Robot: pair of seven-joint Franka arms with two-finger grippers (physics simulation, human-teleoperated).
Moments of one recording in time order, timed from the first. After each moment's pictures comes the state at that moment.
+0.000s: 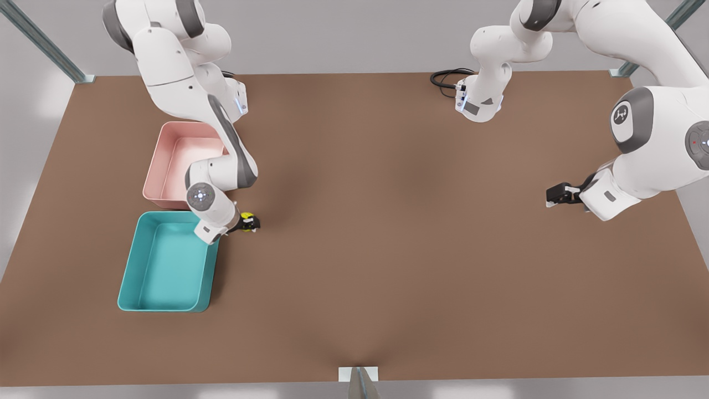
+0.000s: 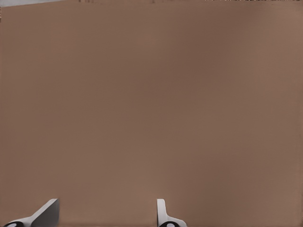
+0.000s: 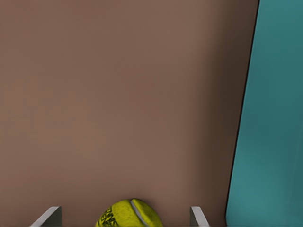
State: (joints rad) left arm -0.06 0.31 0.04 -1.23 -0.05 1.43 0.10; right arm 0.34 0.39 -0.08 -2.11 0.07 2.45 0.10
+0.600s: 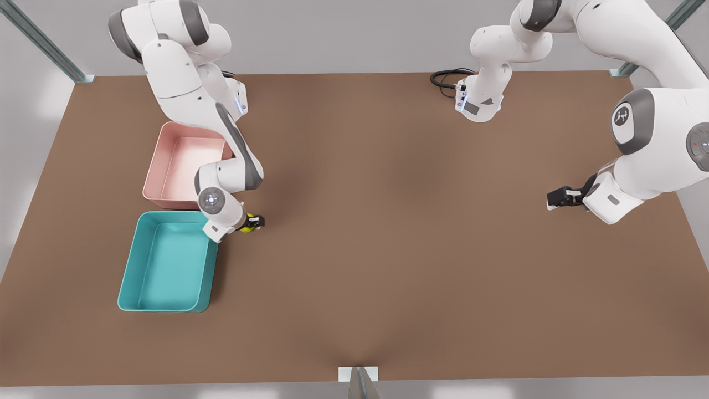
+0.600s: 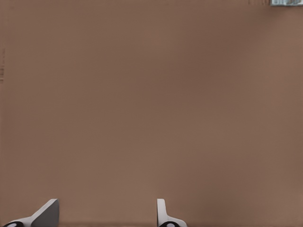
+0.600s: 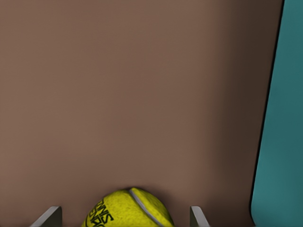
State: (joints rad) left arm -0.05 0.31 0.04 -1.23 -0.05 1.43 0.01; right arm 0.36 0.45 -0.08 -2.15 0.07 2.48 0.15
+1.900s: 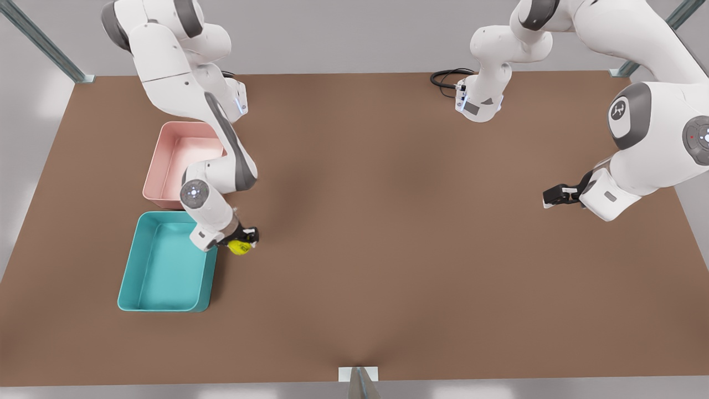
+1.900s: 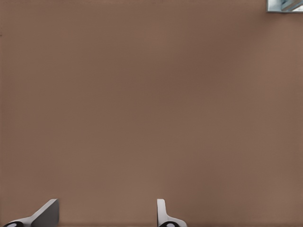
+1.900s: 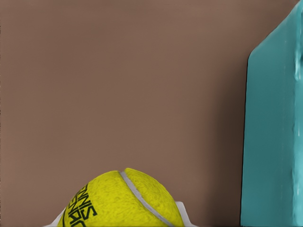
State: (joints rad) left arm -0.07 0.31 0.03 -1.21 -0.06 1.42 -0.04; right arm 0.29 0.39 -0.04 -1.97 0.08 2.49 0.13
